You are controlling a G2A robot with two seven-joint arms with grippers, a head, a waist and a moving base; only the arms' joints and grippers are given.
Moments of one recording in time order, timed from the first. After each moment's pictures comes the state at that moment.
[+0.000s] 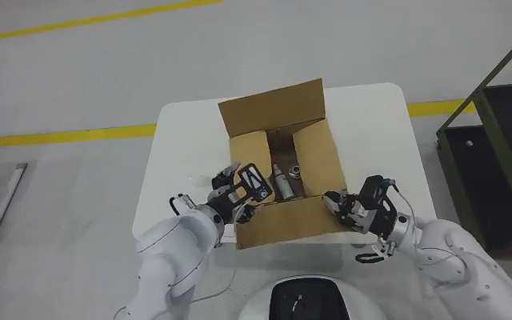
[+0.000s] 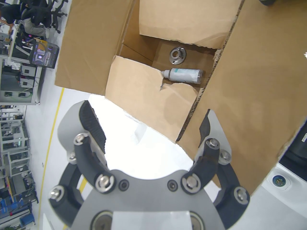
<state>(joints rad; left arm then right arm) 1.15 -1.30 -1.30 -2.20 1.50 -0.73 -1.07 -1.44 -1.11 1.38 -1.85 -0.83 -0.60 0.32</state>
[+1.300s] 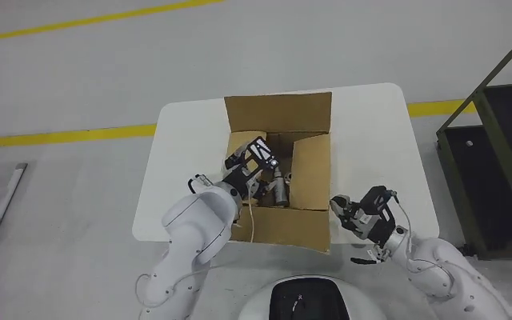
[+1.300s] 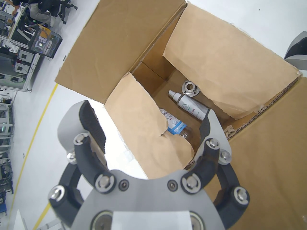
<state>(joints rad) 0.99 -1.31 -1.15 -1.99 1.53 -0.51 -0.98 -1.51 -1.12 1.35 -1.76 -0.89 -0.46 0.15</state>
